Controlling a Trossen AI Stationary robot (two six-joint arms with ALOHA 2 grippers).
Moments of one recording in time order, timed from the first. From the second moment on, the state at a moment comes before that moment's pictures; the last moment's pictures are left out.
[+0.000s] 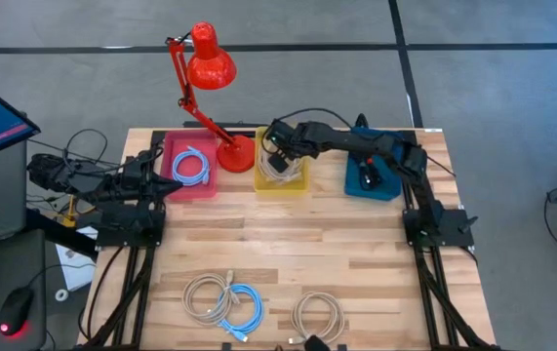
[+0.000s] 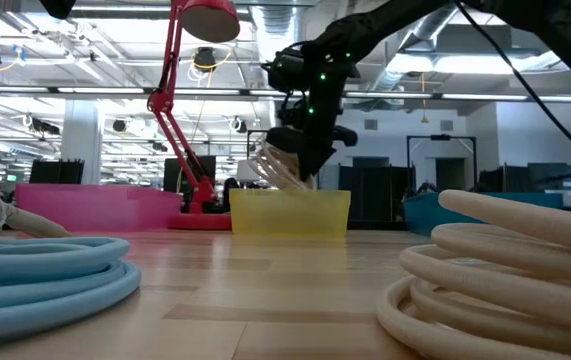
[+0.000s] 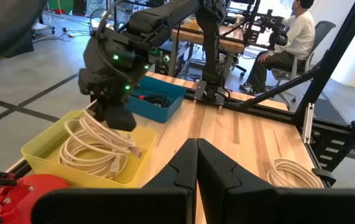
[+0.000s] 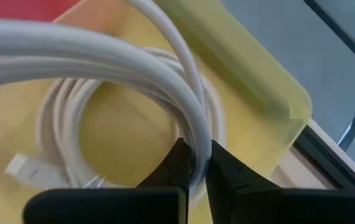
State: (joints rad) left arm -0.46 0.40 0.84 -0.67 -0.62 -0.25; right arm -0.38 2.12 1.77 -0.79 0.39 0.31
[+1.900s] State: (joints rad) left arm -0.46 0.40 0.84 -0.67 -0.62 -0.24; right arm 0.11 1.87 2.21 -1.57 0.14 0.23
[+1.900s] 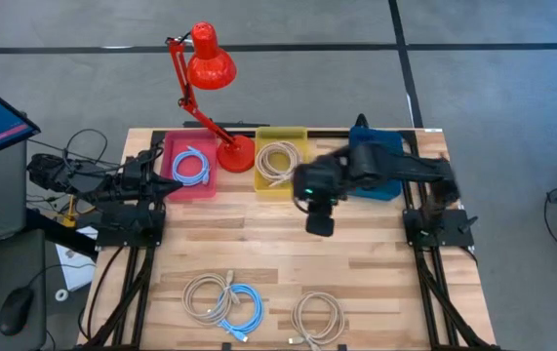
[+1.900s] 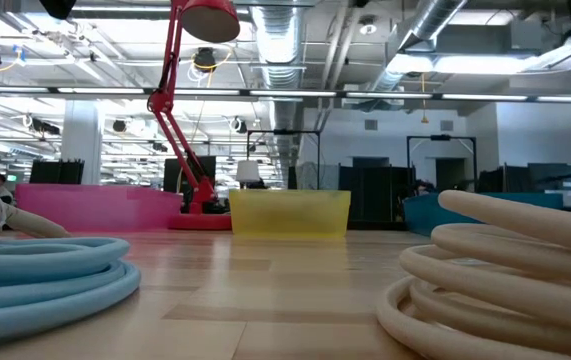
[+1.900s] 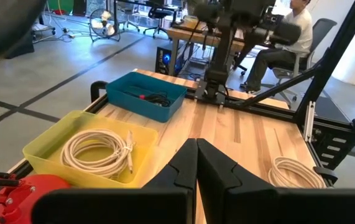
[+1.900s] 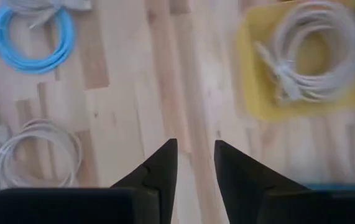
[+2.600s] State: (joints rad) left arm -0.46 0.40 0.84 -0.67 -0.62 -0.24; right arm 0.47 1.72 1.55 -1.29 0.14 0.99
